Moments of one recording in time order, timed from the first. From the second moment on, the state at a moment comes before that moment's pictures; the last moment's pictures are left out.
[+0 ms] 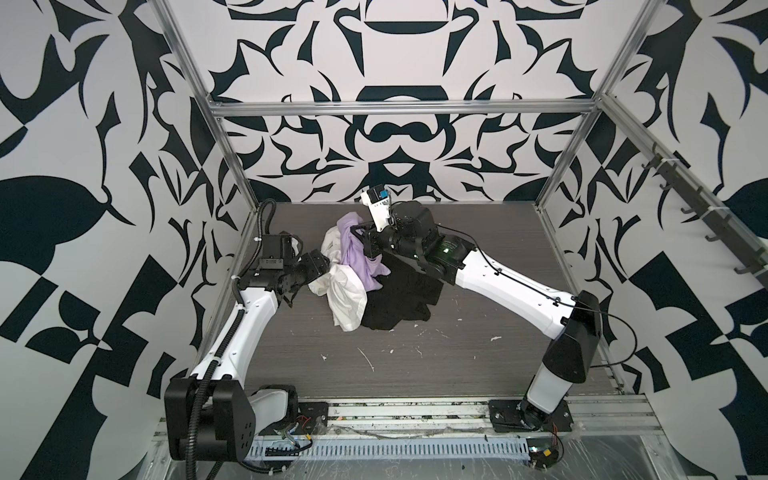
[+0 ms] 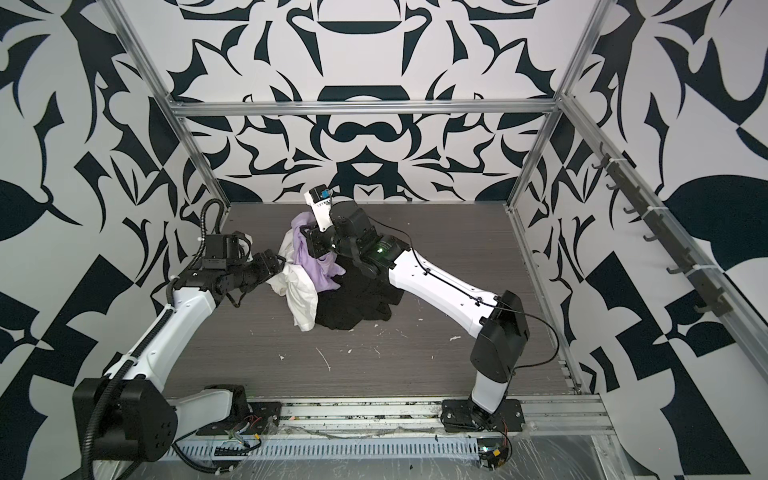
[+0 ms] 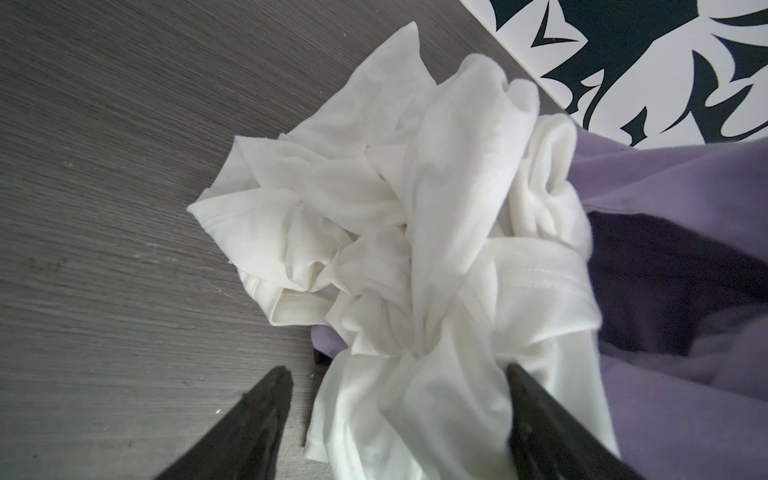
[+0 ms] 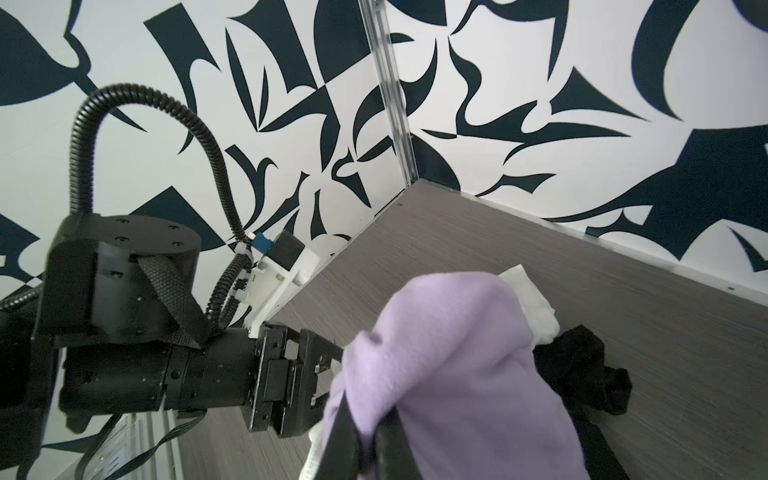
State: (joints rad) left arm -0.08 1.22 0.94 -0.55 0.28 -0.56; right arm 0.88 1.74 1.67 -0.21 -0.09 0.30
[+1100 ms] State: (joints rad) left arm -0.19 1.05 0.89 -0.44 0.26 -0.41; right arm 0.88 1.63 1.72 -0.26 0.00 0.17
